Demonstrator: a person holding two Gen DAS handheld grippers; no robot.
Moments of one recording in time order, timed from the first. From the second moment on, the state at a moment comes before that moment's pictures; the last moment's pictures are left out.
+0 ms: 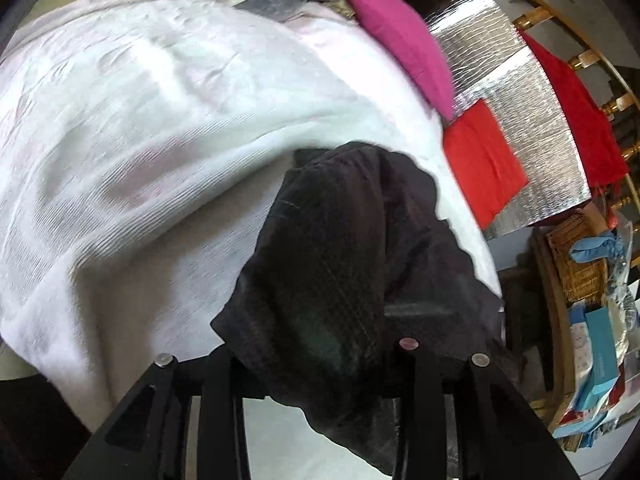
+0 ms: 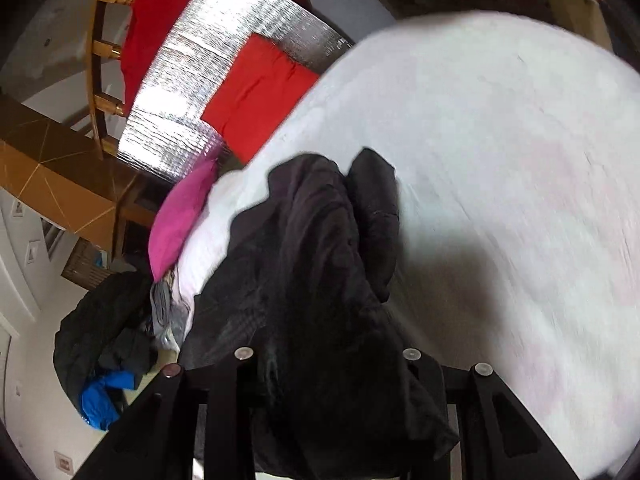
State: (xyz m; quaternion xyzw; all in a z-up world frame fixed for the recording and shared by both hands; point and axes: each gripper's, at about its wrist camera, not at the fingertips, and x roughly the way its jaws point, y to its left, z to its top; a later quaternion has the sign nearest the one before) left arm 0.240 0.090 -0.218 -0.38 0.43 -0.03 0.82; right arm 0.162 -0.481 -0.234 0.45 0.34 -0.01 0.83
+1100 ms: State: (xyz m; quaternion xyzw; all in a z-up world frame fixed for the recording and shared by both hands) left arm 0.405 -0.015 -0.179 -0.04 0.53 0.01 0.84; right arm 0.382 -0.366 -0.179 0.16 0.46 0.01 0.87
